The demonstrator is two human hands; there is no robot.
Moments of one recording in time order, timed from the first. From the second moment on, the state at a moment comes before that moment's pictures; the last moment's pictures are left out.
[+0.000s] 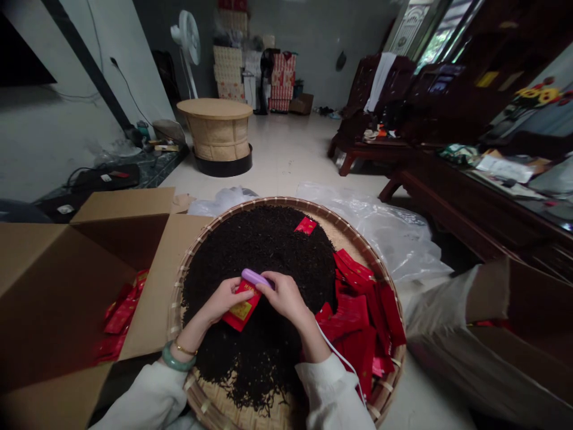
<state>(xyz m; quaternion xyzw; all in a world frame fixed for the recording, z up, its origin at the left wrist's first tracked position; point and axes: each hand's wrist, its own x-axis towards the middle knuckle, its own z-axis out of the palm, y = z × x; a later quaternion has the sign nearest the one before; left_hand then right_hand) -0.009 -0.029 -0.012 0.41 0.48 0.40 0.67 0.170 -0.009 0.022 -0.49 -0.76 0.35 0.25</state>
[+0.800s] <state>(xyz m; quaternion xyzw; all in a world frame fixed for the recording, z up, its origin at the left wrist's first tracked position) -0.006 -0.028 -0.018 0.44 0.49 0.49 0.57 0.166 -0.013 0.005 -0.48 -0.76 0.37 0.25</state>
